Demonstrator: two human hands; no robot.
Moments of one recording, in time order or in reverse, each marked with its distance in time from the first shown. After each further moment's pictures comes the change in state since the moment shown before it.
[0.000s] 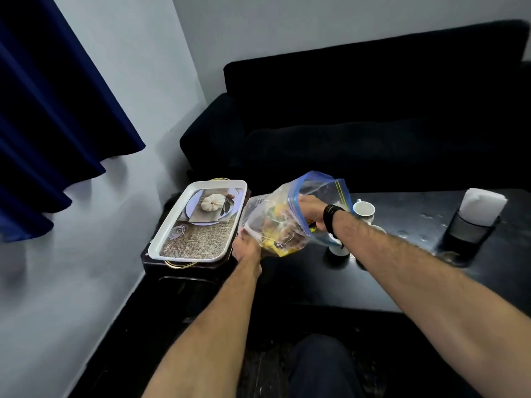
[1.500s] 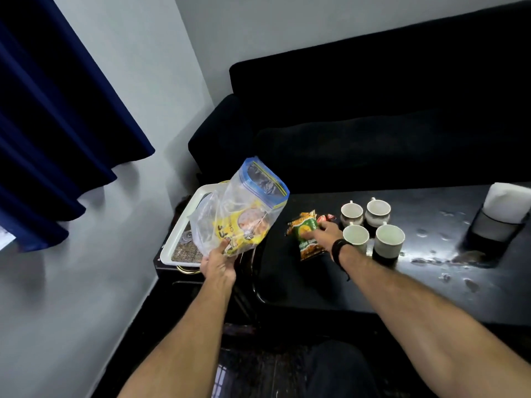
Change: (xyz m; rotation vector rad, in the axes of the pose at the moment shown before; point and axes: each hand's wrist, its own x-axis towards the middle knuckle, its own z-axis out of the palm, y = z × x) left_hand 0.046 0.007 -0.077 -0.877 0.004 -0.180; right_hand 0.033 0.090 0.036 0.236 0.248 0.144
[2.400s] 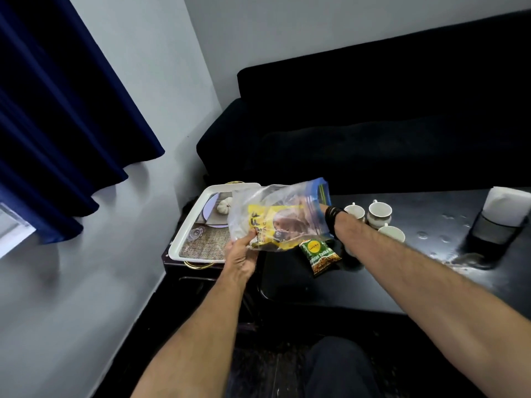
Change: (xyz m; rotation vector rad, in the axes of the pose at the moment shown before) left_hand -0.038 -0.007 0.016 0.230 -0.334 -0.139; right_hand -0.044 -0.097 -0.001 -0.069 -0.595 -0.115
